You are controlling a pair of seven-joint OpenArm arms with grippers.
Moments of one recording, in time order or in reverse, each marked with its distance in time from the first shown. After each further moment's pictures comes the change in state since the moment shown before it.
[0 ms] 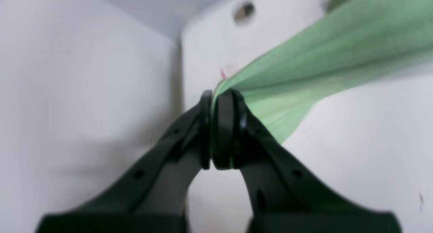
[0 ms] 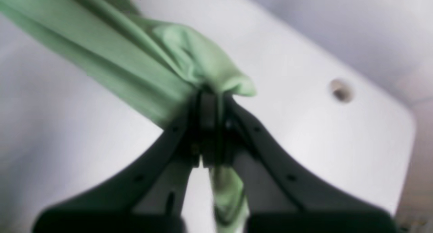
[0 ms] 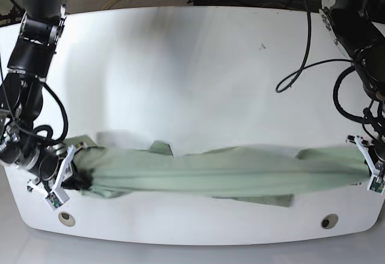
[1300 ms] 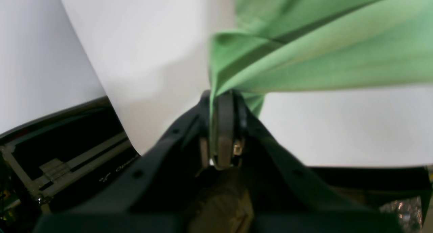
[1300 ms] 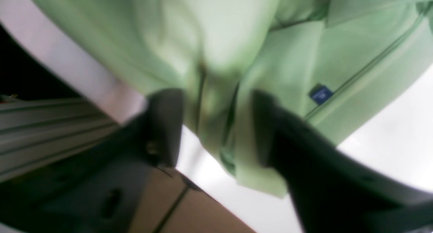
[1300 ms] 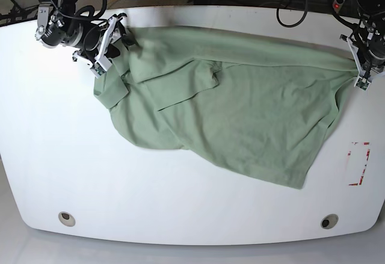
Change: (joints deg) left arm 37.4 -0.1 -9.0 -0.2 1.5 -2.3 -4.6; right arm -47.2 -10.1 5.4 17.0 5.6 -0.5 -1.9
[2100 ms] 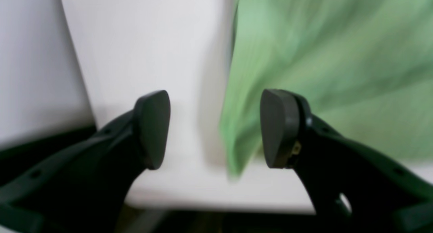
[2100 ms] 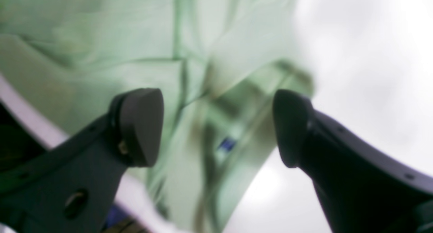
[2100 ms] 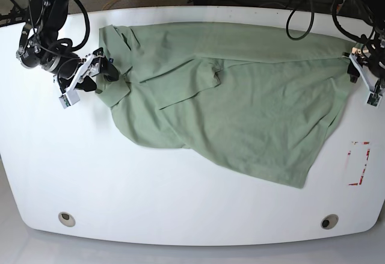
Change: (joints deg) left arm -7.1 0.1 -4.6 -0.2 -13.3 0.3 0.6; right arm 13.5 0.2 9.7 -13.4 6.3 -0.2 -0.2
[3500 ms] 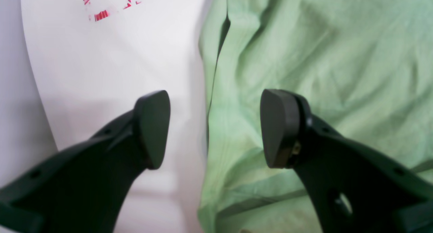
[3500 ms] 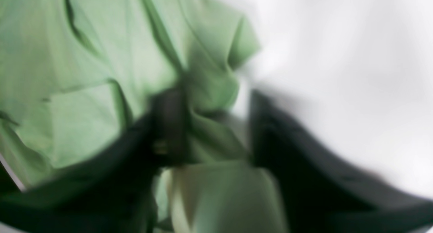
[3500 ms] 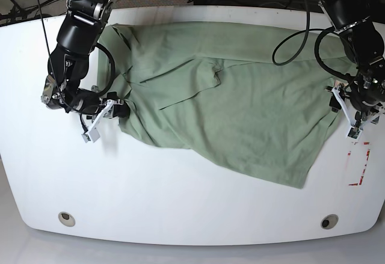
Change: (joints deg) left arm -16.6 4.3 9.3 -14.4 9.9 0.0 -1.6; right arm 24.7 -8.8 0.0 -31.7 -21.5 0.3 2.0
